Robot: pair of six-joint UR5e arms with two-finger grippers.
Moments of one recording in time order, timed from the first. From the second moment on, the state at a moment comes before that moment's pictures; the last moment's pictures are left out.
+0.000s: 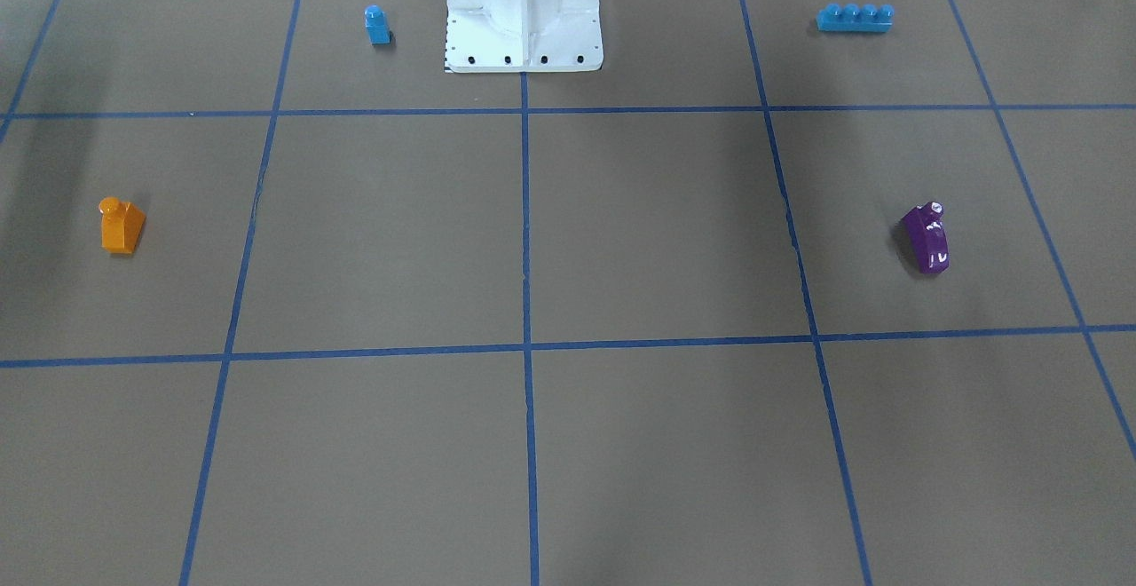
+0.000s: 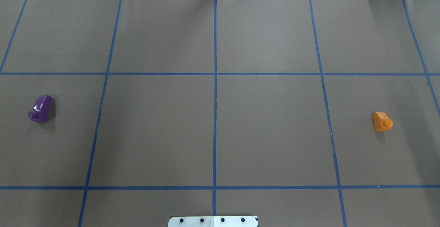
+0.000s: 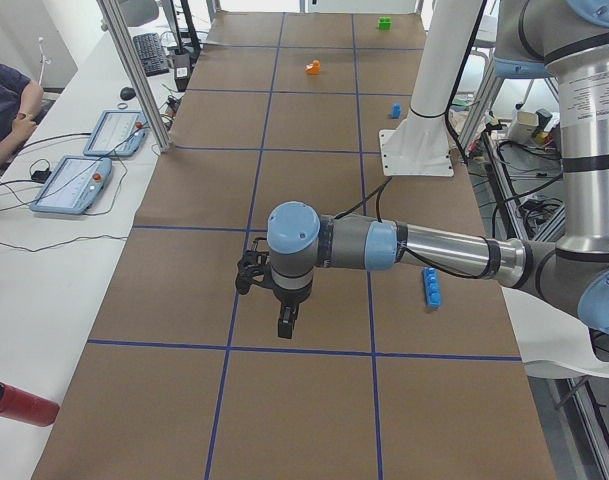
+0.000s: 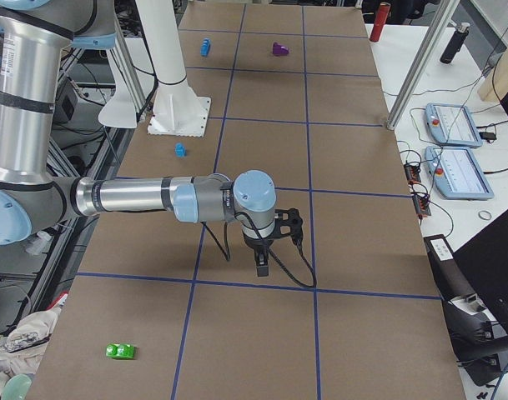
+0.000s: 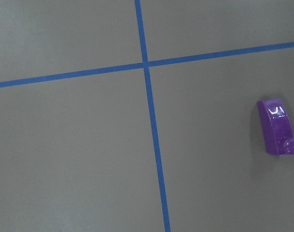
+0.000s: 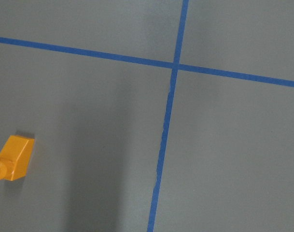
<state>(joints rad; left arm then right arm) -1.61 -1.40 -1.91 -1.46 -2.35 0.13 1.58 -1.79 1.88 -1.57 2.35 -0.08</state>
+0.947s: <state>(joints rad) -1.54 -1.42 -1.90 -1.57 -2.35 0.14 1.52 -1.78 1.90 -1.49 2.36 -0.03</state>
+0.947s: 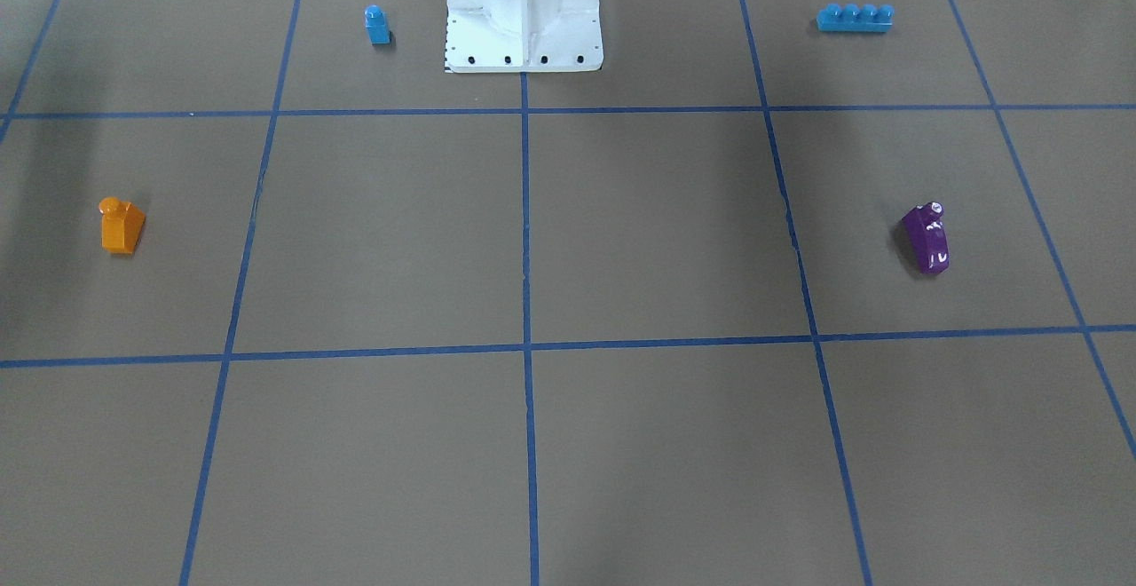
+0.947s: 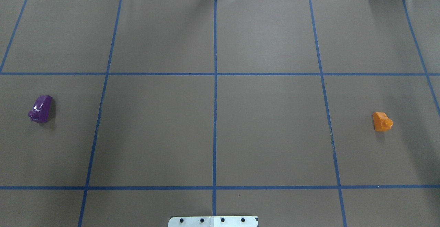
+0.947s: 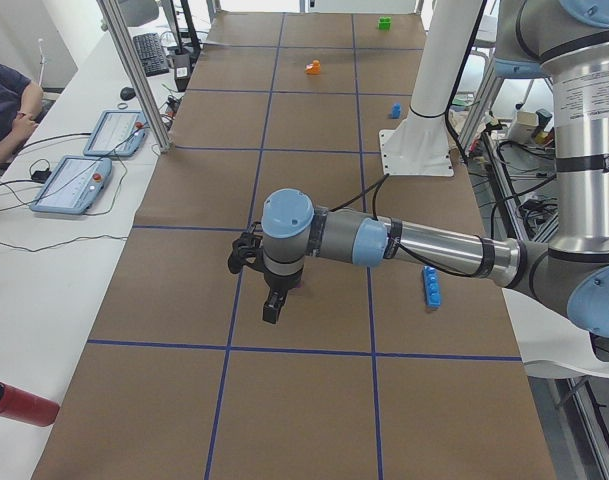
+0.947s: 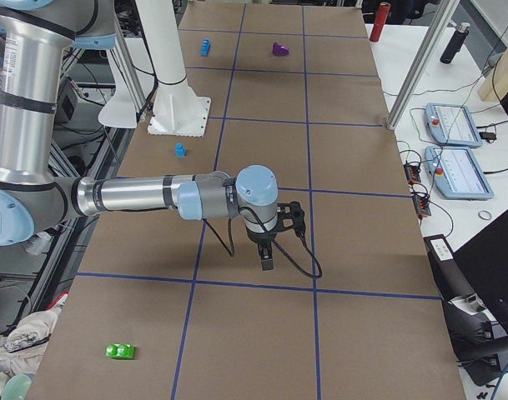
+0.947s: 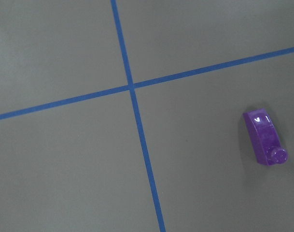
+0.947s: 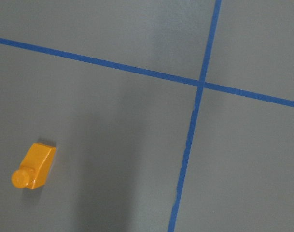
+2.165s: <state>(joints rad) -1.16 -1.45 -1.74 -2.03 -2.32 -0.52 1.35 -1.78 1.90 -1.26 2.39 0.03</state>
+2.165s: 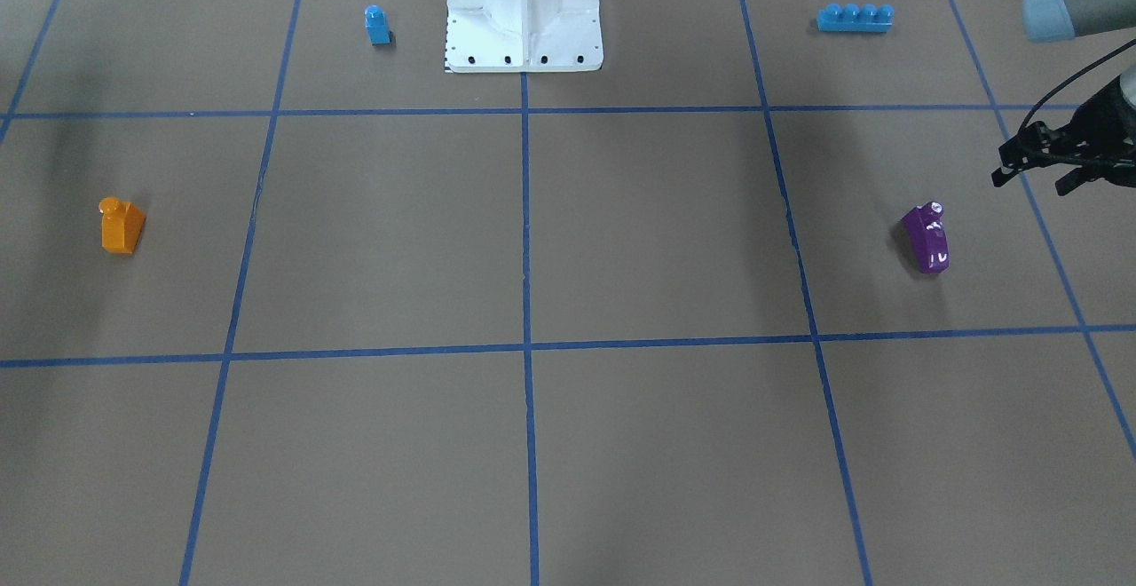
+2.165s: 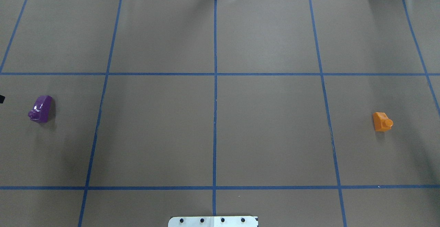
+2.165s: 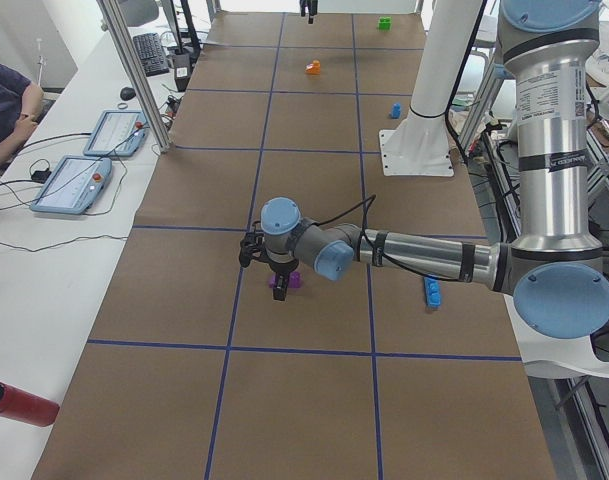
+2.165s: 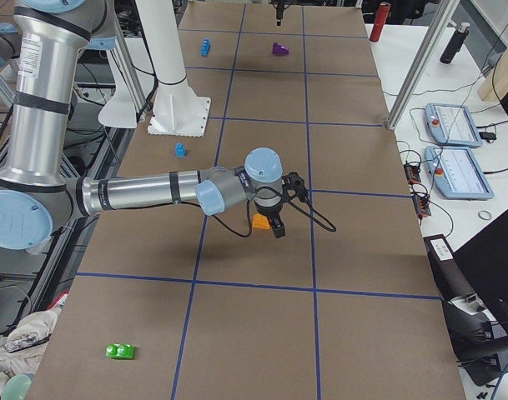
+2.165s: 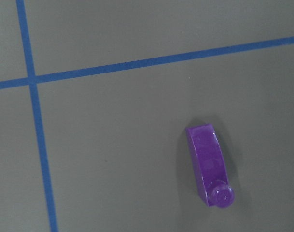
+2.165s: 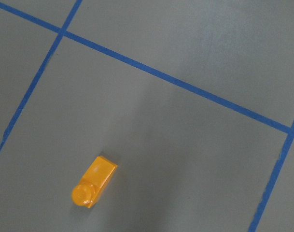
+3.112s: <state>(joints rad) -0.94 -1.49 -1.67 -2.19 -2.13 -0.74 1.35 -1.78 1.89 -1.26 2.39 0.03</state>
